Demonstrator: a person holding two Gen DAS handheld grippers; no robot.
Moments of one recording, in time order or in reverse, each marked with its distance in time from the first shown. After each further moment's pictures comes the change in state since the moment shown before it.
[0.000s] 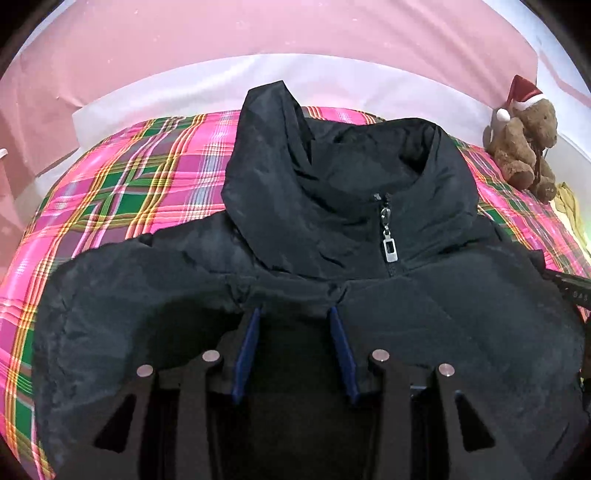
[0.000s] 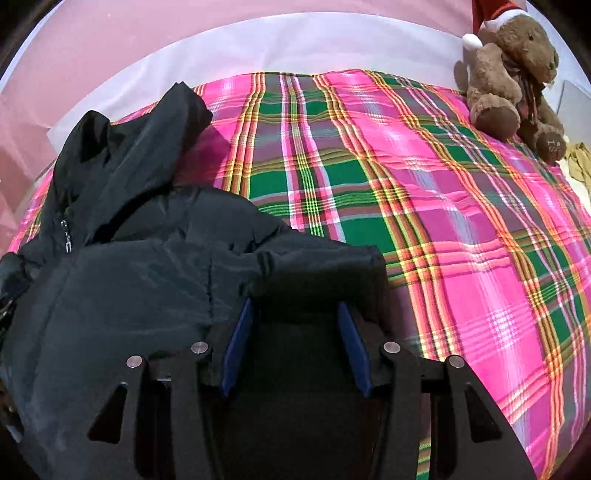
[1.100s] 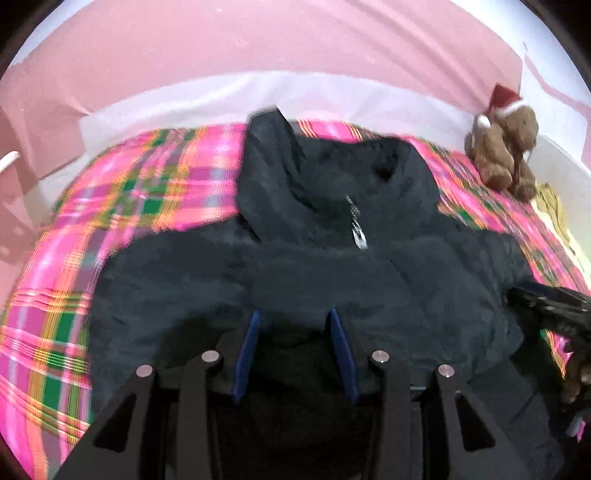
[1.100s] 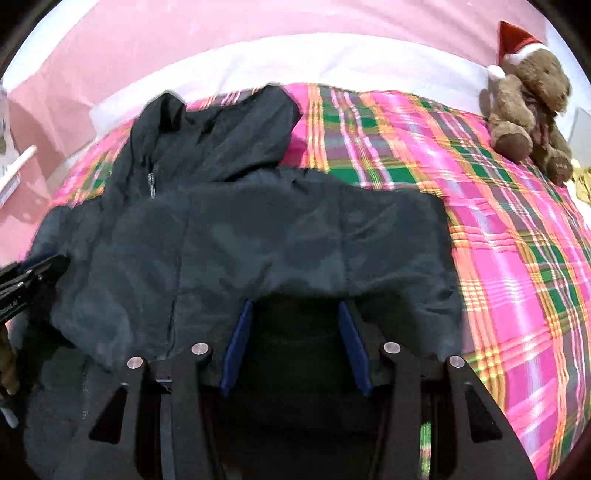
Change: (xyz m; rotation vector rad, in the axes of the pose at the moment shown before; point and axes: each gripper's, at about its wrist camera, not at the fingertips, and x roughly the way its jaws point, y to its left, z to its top) left arm -0.070 0.006 -0.008 0.005 -0.038 -0.025; right arm -0.061 0.059 -0.043 -0.075 -0.056 0.071
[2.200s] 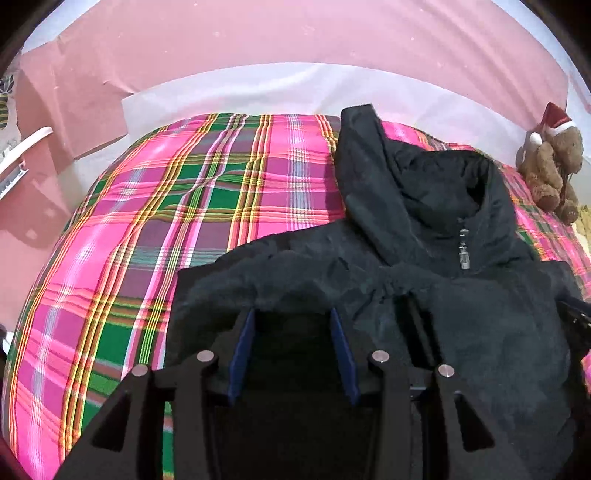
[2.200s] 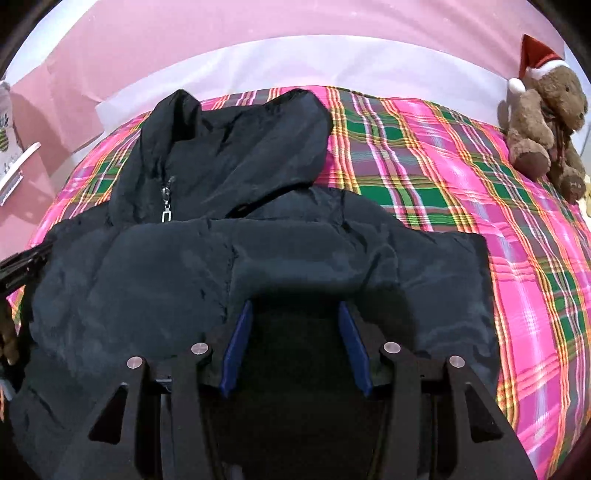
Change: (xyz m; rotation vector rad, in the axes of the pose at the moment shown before) left arm 0.035 0.074 0.009 -0.081 0.041 0.120; right arm 0.024 0.033 0.026 -0.045 0.026 0.011
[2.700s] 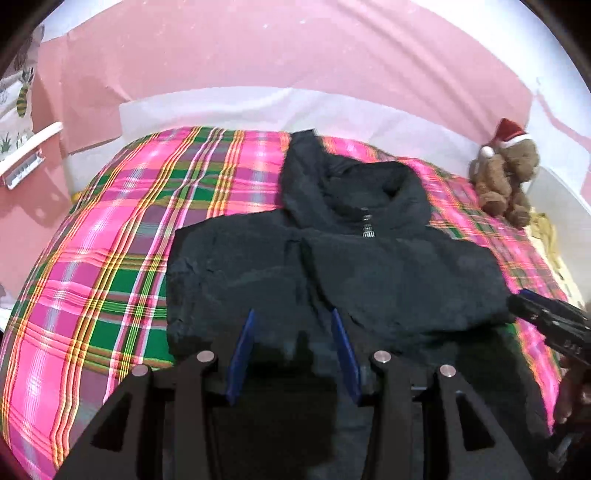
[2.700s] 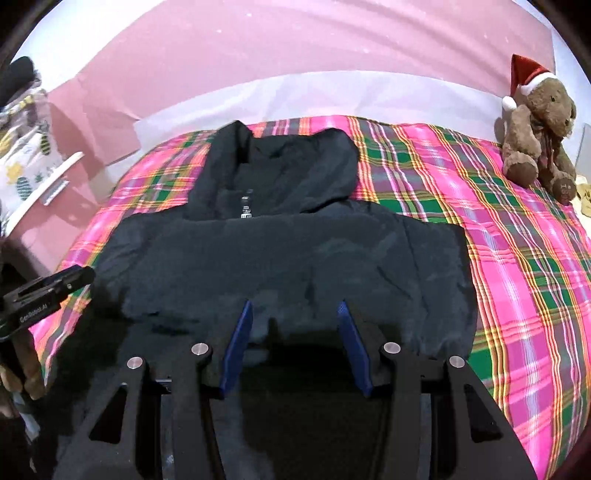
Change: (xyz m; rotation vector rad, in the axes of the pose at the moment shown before) left arm -0.126 -0.028 -0.049 -0.019 -0.050 -0.130; right arm -0.103 0.038 -0.042 -0.017 -0.089 0.084
